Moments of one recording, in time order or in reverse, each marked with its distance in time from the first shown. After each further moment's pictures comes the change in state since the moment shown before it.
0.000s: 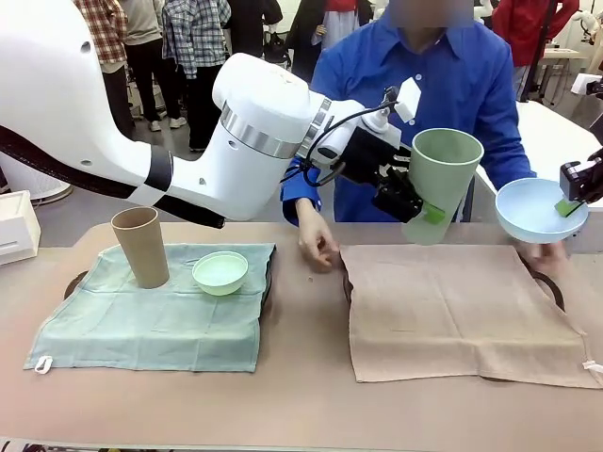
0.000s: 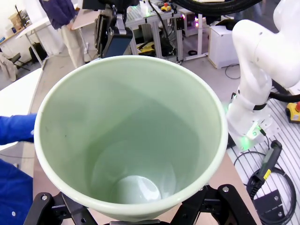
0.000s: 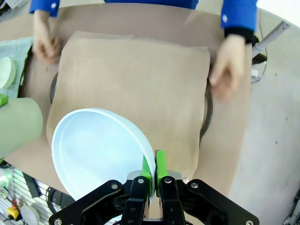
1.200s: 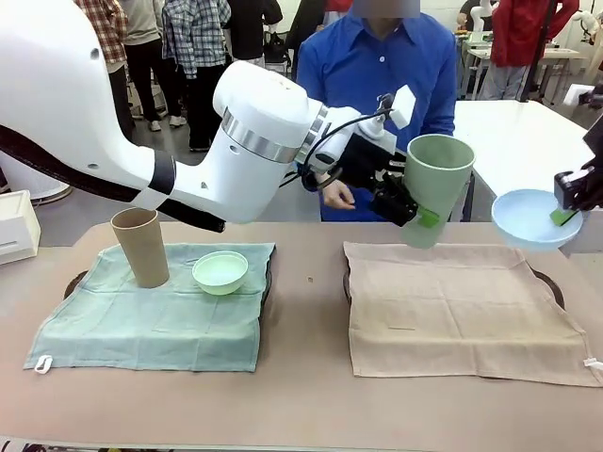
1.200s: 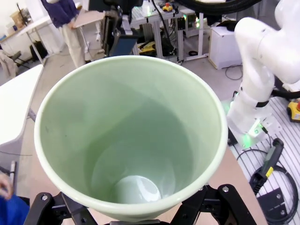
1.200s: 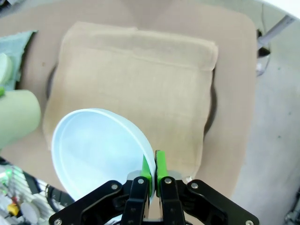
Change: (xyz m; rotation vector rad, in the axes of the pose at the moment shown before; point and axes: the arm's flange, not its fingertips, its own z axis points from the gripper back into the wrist) left arm -0.030 0.010 -0.006 -0.003 -0.006 0.024; right arm 0.002 -0.004 -0.033 0.014 0.073 -0.008
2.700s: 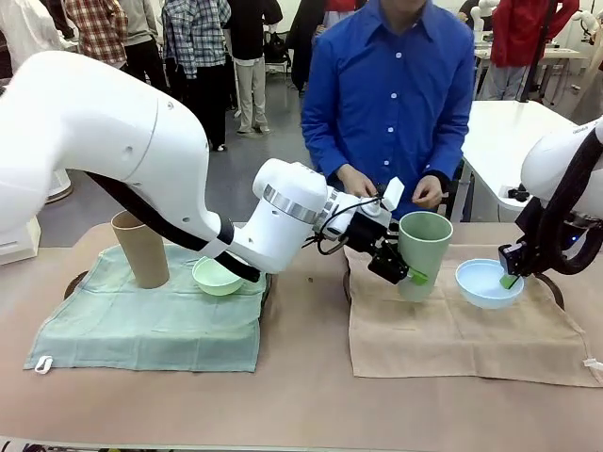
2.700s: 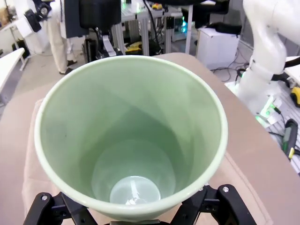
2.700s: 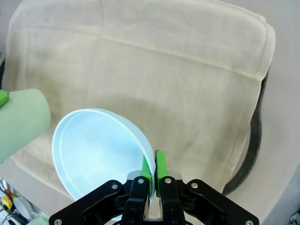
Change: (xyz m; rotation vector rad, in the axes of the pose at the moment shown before) left arm -0.141 0.040 -0.093 -0.106 -0.053 0.050; right arm 0.029 -0.036 -0.178 0.104 0.190 0.025
